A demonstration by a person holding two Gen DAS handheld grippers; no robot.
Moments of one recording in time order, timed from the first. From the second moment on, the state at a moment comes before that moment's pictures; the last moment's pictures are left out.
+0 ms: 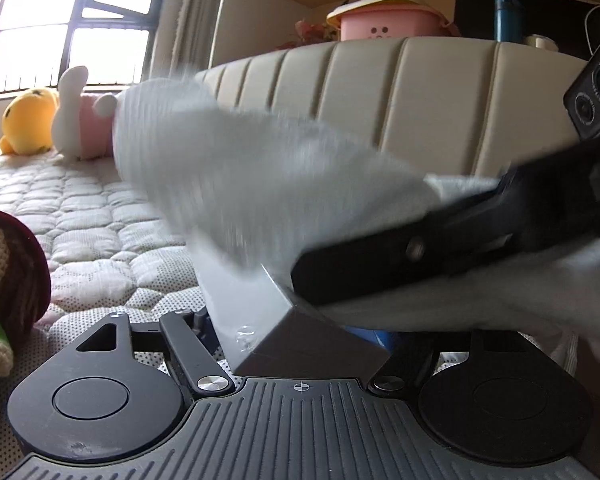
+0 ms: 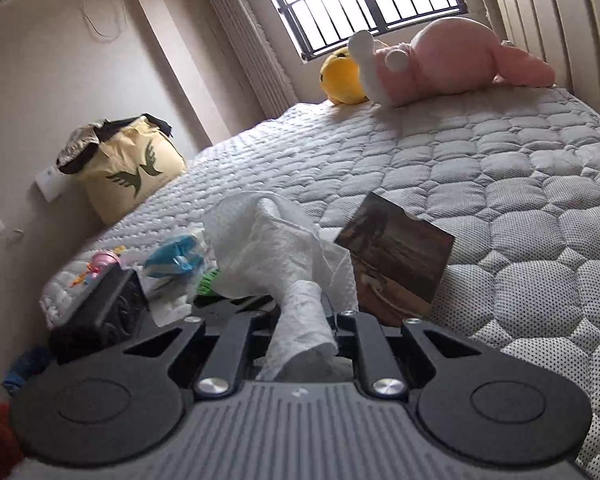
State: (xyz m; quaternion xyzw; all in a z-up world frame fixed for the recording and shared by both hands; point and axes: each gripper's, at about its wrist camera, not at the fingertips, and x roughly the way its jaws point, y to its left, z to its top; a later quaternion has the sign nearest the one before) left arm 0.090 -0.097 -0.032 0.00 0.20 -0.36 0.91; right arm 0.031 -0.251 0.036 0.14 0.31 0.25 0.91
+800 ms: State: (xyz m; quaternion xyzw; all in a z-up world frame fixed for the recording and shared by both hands) left arm 0.049 -0.183 -0.023 0.24 0.10 -0.33 0.91; right arm -0.026 -0.371 -0.008 0.23 0.28 0.07 0.93
